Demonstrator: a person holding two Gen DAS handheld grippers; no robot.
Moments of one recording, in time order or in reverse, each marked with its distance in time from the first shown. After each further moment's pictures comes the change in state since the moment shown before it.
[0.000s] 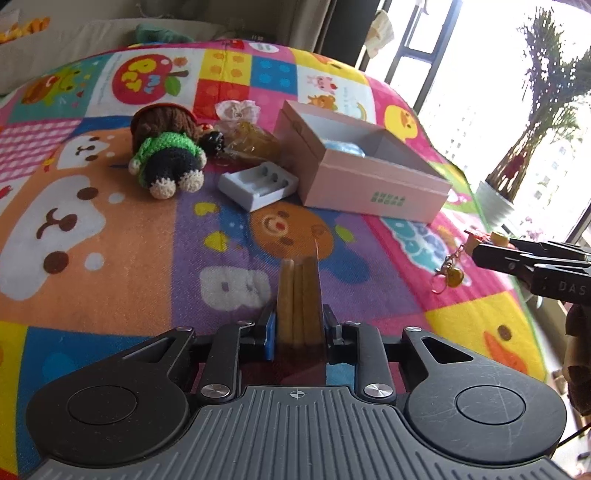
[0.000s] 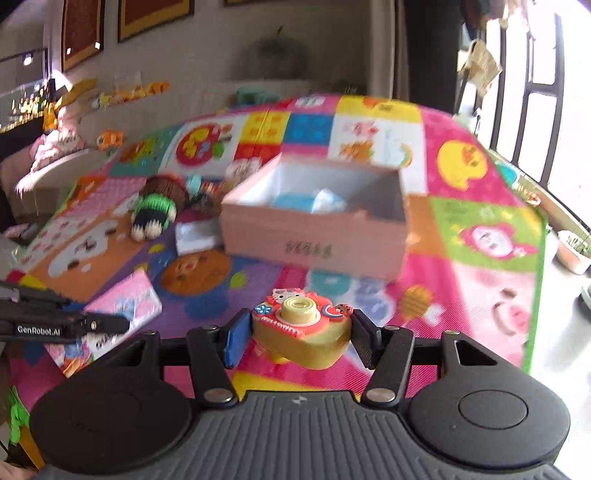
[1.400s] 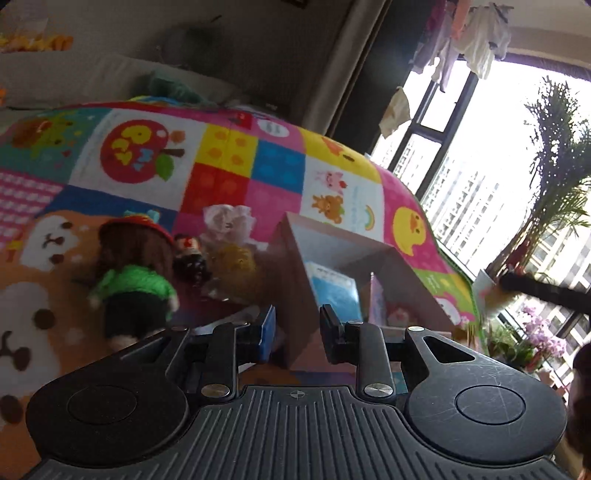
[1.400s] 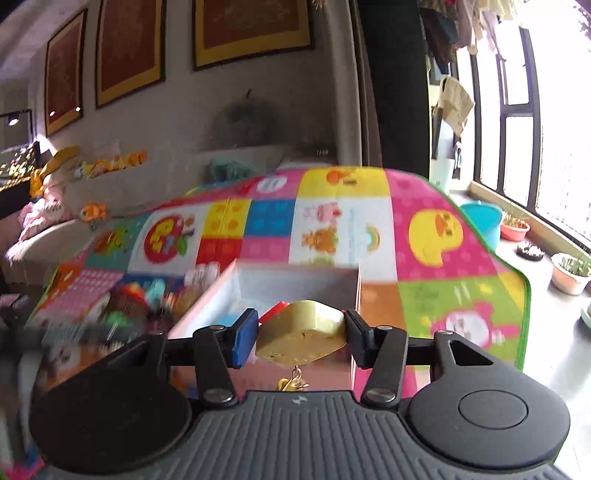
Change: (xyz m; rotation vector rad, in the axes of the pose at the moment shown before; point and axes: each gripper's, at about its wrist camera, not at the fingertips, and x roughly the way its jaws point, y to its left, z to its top) left arm 0.034 0.000 0.085 -0.116 -0.231 0.003; right arm 0.024 -0.061 0.099 0.089 -0.178 -0.020
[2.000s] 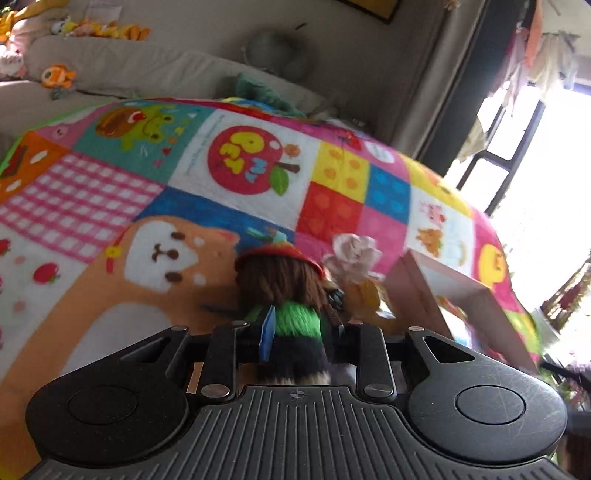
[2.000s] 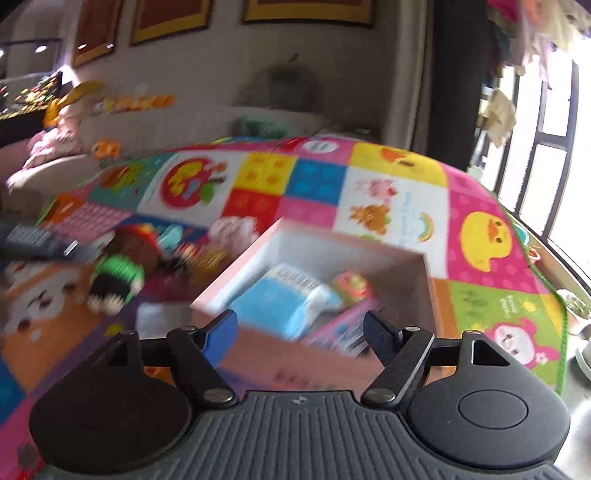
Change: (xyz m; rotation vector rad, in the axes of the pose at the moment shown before) left arm 0.010 0.090 0.032 -0.126 -0.012 0.198; right arm 0.056 0.081 -0.052 -0.224 0.096 0.022
